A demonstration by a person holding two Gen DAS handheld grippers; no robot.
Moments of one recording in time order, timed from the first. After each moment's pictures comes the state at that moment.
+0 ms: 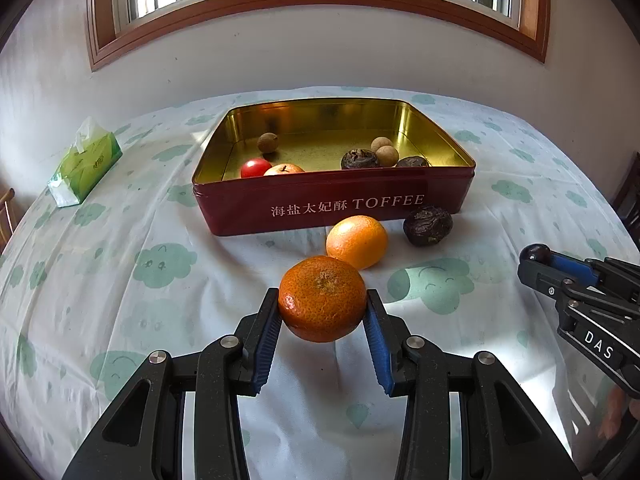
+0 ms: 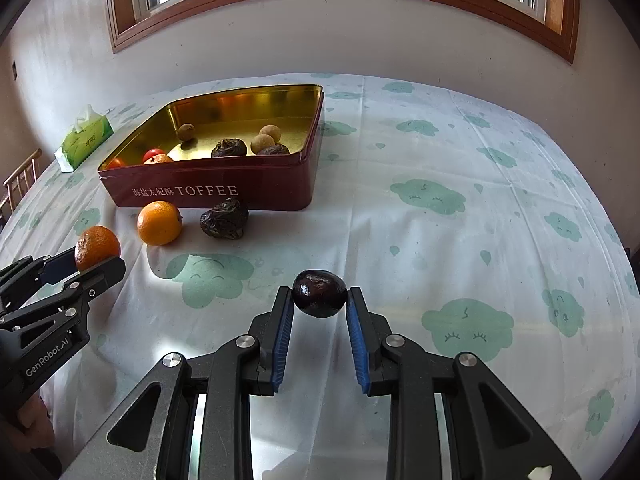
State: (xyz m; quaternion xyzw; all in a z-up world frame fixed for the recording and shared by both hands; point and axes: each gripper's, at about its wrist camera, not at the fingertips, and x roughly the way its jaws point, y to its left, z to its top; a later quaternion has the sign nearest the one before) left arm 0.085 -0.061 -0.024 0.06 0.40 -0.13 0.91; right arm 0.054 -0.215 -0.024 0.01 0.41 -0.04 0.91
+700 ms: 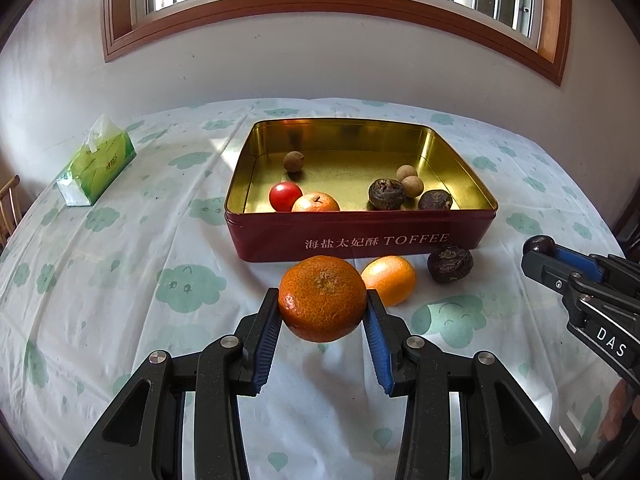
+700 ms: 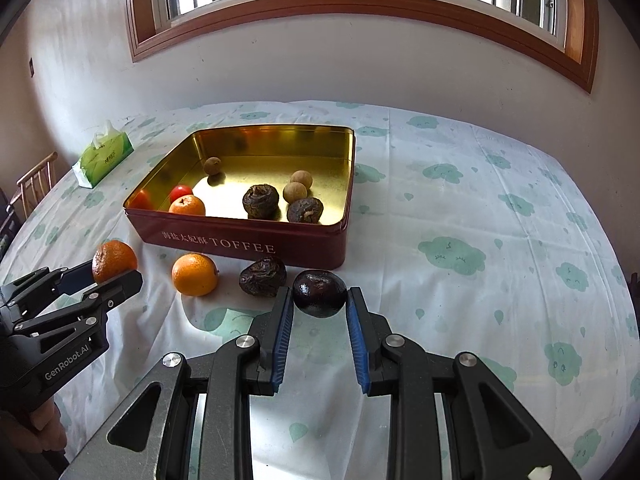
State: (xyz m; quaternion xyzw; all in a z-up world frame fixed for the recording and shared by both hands) left arm 0.106 -0.041 -0.002 0.03 0.40 -0.12 0.91; right arm 0.080 -0.196 0.012 0.00 0.39 -0.01 0.92
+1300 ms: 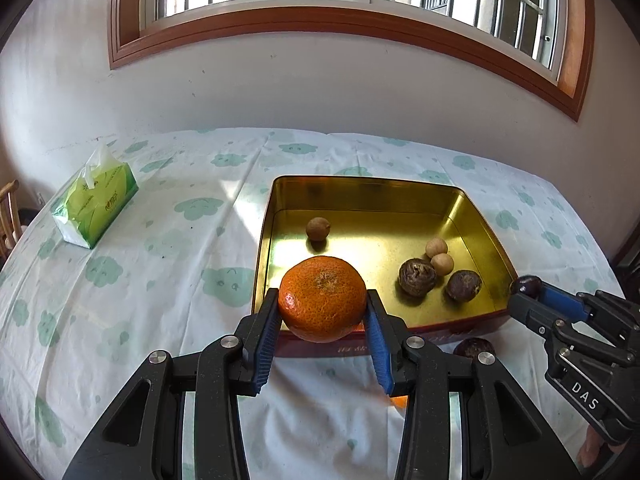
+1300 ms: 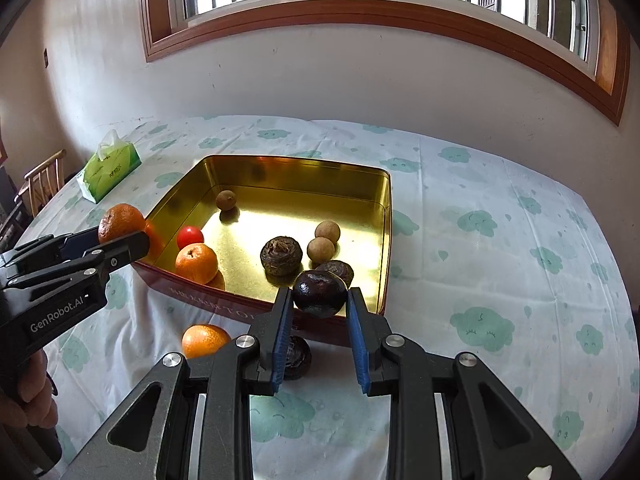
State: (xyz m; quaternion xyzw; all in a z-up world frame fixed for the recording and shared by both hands) left arm 0.178 -0.025 0.026 0.00 0.38 -0.11 0.92; right arm 0.140 -0.178 0.024 -0.02 0.38 0.02 0.92
